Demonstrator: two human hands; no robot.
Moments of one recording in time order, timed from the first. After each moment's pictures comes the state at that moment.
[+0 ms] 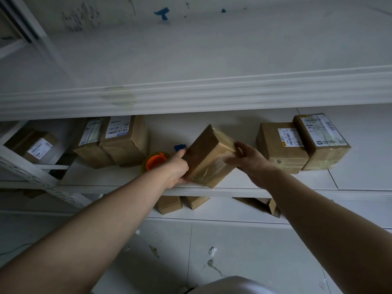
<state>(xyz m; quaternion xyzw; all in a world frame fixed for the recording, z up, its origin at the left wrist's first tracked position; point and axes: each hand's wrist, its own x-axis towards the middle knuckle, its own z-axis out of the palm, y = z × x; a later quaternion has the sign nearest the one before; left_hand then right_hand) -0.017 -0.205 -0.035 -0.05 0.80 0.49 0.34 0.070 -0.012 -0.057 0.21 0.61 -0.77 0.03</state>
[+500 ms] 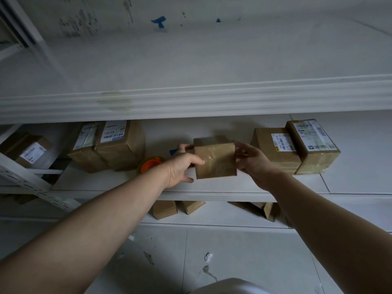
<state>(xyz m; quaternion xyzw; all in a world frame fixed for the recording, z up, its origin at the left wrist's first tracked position) -0.020 -0.189 -0.030 0.03 0.74 0.56 0.37 0.076 0.005 -0.053 0.22 0.63 -0.75 -0.02</state>
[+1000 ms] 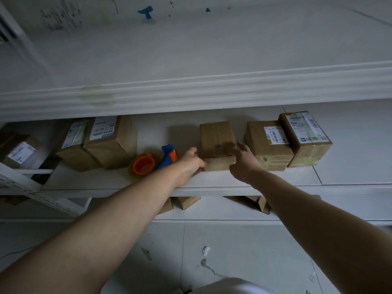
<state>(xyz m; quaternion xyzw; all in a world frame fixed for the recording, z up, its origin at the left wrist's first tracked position) -0.008 -0.146 -0.056 0.01 0.76 0.54 0.36 0.077 0.000 -0.064 0.22 0.91 -0.34 0.04</state>
